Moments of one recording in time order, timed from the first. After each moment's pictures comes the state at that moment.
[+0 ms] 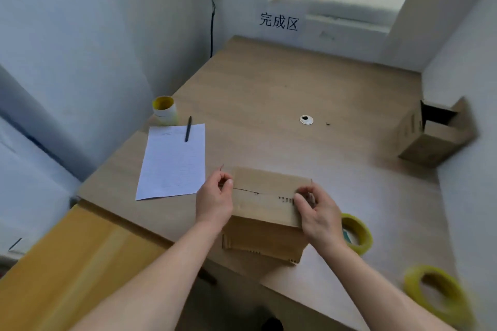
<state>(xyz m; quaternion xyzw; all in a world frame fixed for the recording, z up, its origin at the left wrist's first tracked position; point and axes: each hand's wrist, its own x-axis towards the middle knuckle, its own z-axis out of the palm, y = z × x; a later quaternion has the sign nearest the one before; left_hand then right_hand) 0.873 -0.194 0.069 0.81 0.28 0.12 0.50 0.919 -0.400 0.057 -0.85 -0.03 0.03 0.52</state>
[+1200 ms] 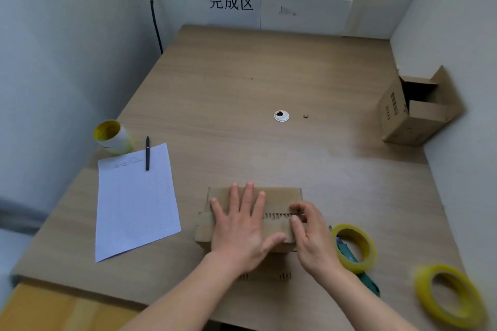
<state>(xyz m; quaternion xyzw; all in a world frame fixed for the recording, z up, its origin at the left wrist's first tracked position) 0.963 -0.234 0.033 0.98 -0.05 -0.18 0.02 0.969 -0.406 -0.003 -0.88 -0.02 0.02 0.47</state>
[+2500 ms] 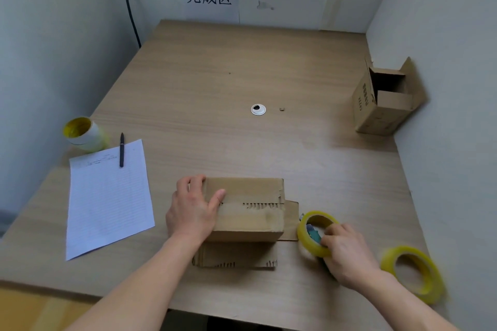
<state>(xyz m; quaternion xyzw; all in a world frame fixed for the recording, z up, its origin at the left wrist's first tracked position) 0.978 -0.218 0.017 0.95 0.20 0.01 0.23 0.947 -0.548 -0.022 -0.98 -0.12 0.18 0.00</state>
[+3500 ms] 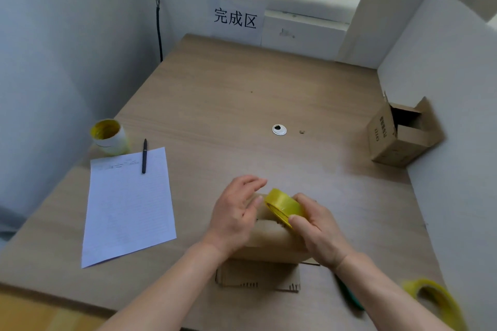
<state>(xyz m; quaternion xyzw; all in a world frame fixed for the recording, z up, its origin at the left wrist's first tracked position) 0.985 -0.199 0.046 0.85 -0.05 0.12 0.51 0.990 -0.398 0.083 -0.88 -0.15 0.08 0.43</state>
